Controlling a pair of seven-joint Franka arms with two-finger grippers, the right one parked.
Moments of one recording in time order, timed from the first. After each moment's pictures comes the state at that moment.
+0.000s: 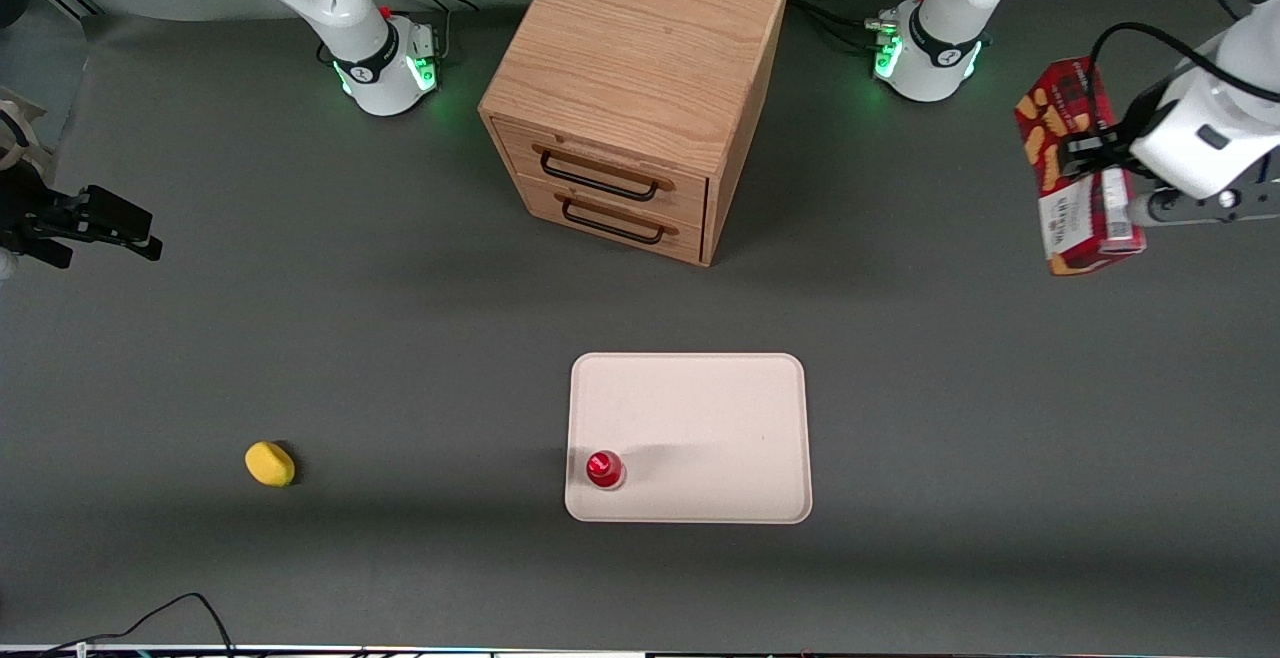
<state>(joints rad) -0.15 -0.01 0.02 -1.61 -0.03 1.38 -0.19</state>
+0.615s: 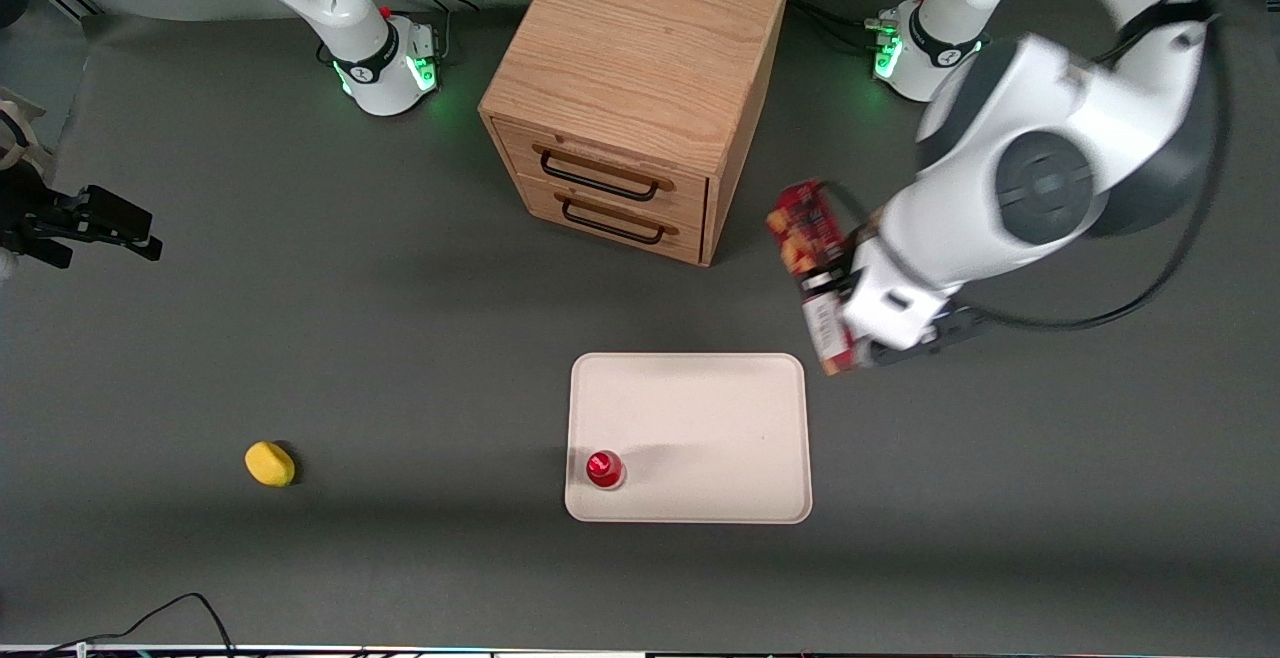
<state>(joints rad) -0.25 0.48 -0.27 -1.25 -0.08 1.63 -0.82</state>
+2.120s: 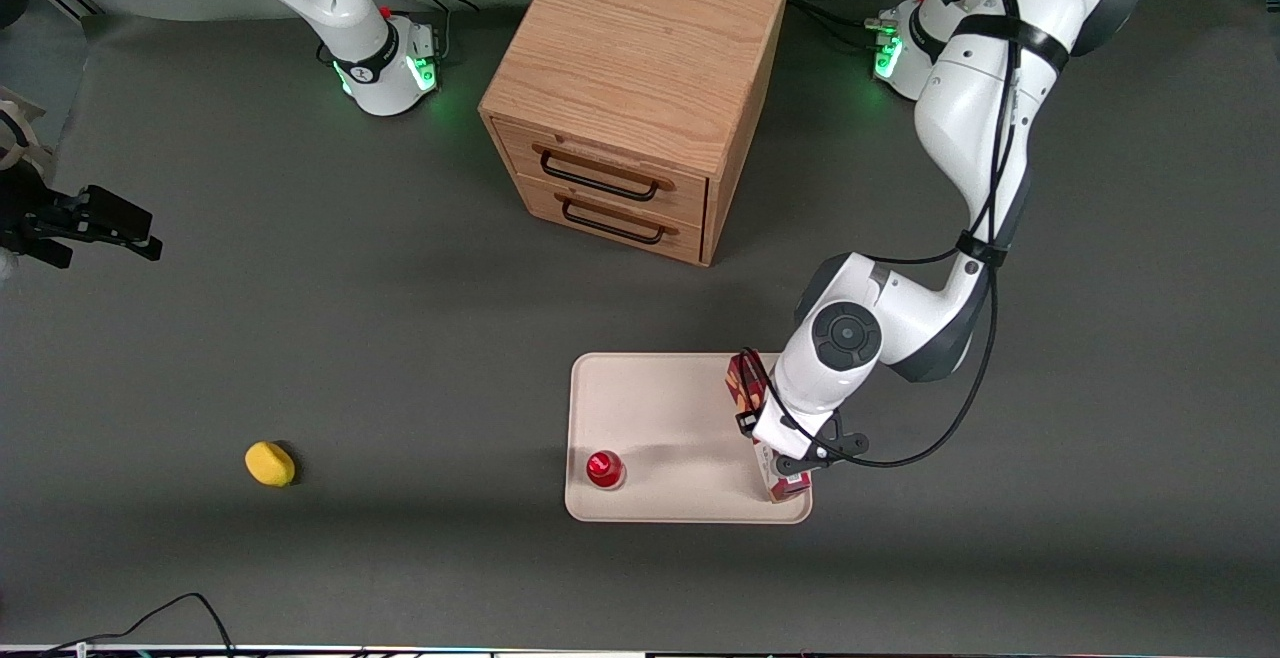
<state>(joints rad) -0.28 0.84 -0.24 -1.37 0.19 2.34 -0.84</state>
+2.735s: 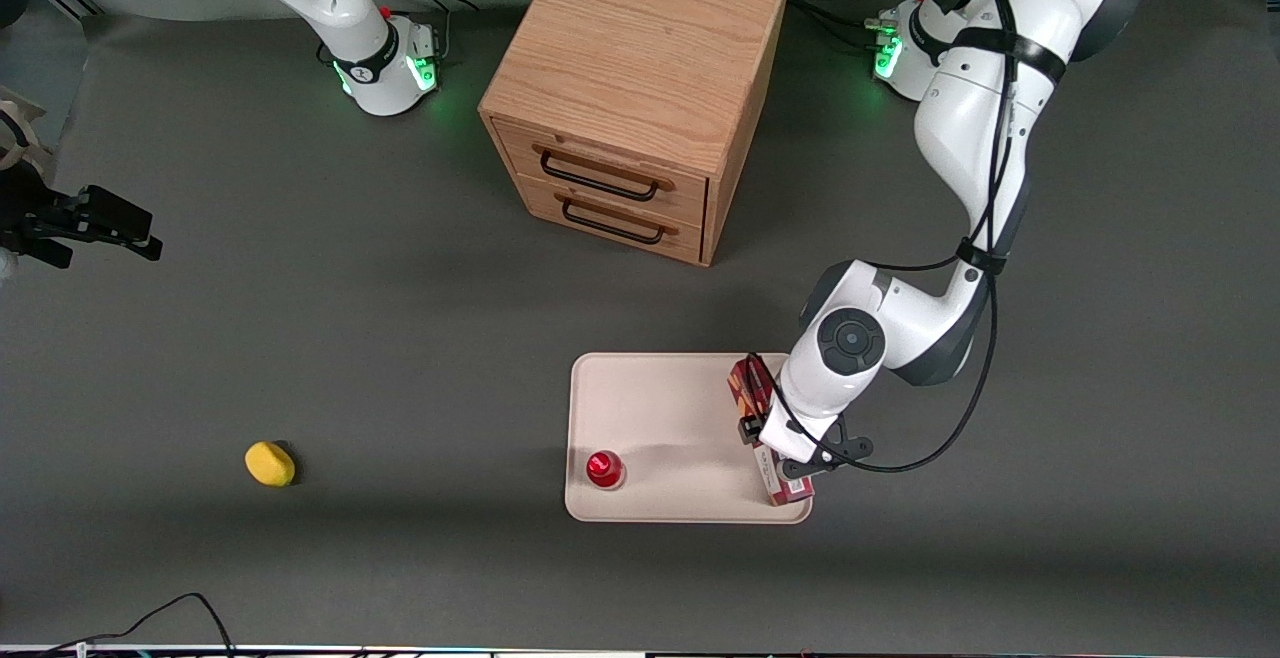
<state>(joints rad) -0.28 0.85 -0.22 -1.38 0.19 2.37 -0.83</state>
